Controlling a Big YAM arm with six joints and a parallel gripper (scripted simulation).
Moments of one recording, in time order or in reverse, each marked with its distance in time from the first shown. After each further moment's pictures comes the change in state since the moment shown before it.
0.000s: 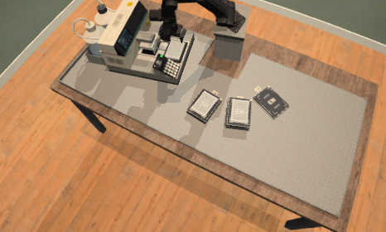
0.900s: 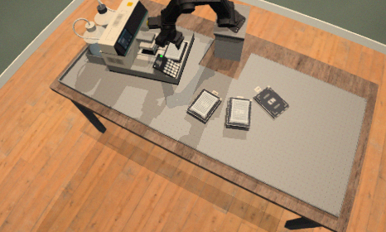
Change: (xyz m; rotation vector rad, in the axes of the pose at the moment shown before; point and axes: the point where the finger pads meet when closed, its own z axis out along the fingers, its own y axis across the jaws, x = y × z) arm -0.050 0.013 -0.009 -0.006 -0.011 0.232
